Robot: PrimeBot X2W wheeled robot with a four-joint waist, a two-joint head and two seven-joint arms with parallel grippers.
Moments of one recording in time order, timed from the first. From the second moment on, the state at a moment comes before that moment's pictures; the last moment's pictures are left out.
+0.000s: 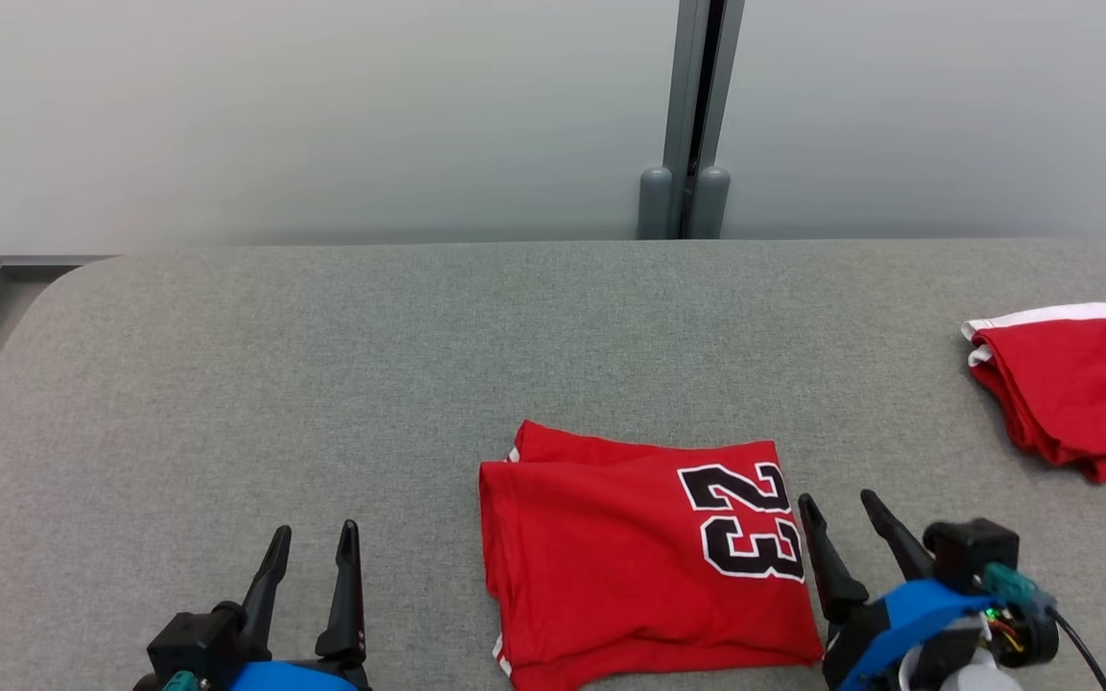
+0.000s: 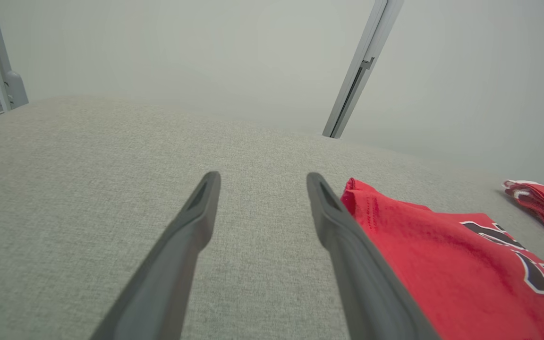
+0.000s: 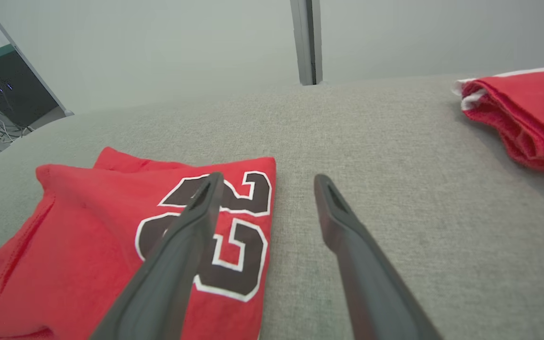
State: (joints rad) left arm 0.01 0.13 -0.20 0.32 -0.41 -0.08 -0.26; right arm -0.14 -0.05 0.07 0.48 0.23 0.13 -0.18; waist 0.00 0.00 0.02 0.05
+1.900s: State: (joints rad) left arm -0.15 0.16 -0.21 0.23 -0.33 -0.12 -0.22; right arm -0.34 -0.12 -0.01 0.26 0.27 0.13 0.18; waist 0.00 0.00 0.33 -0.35
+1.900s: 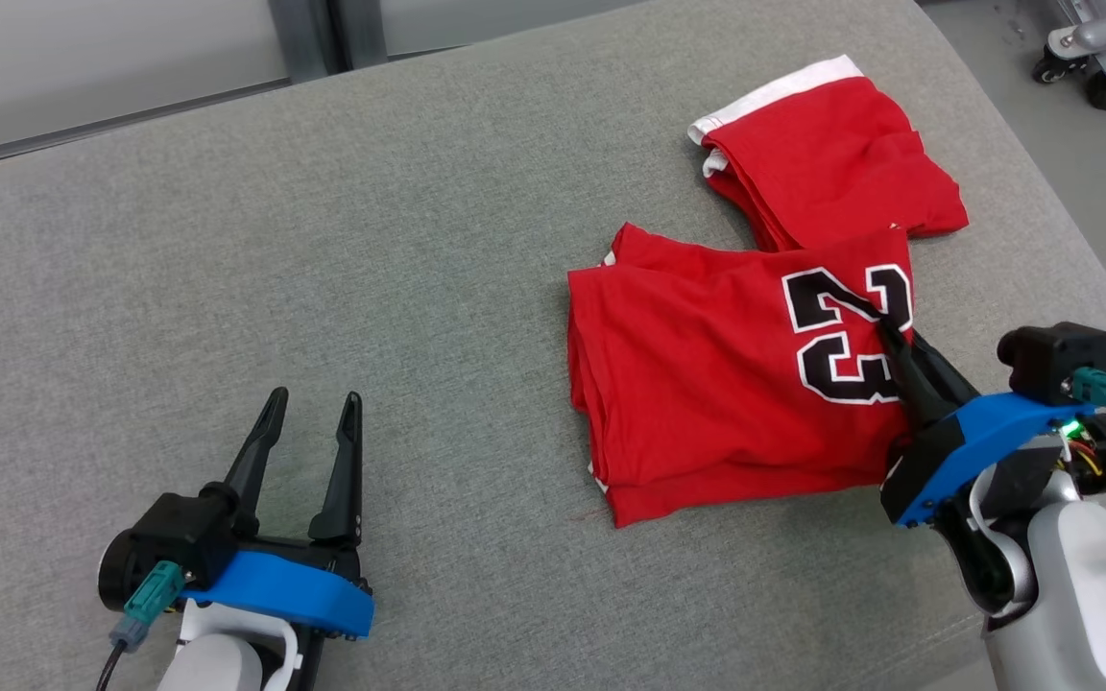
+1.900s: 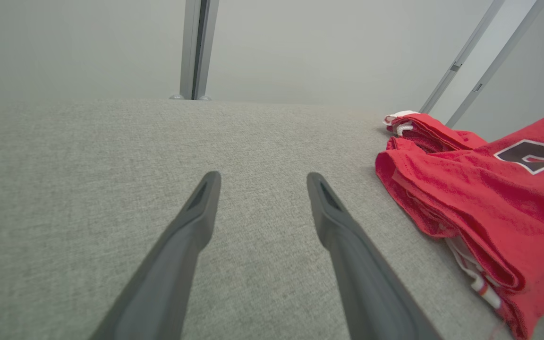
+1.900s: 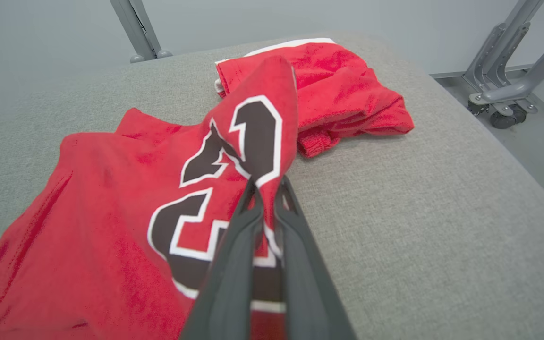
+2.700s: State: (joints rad) left arm -0.12 0.13 -0.25 0.27 -0.34 -0.11 -0.25; right arm -0.74 -0.42 0.01 0.51 0.19 0.13 0.34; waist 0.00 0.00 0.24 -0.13
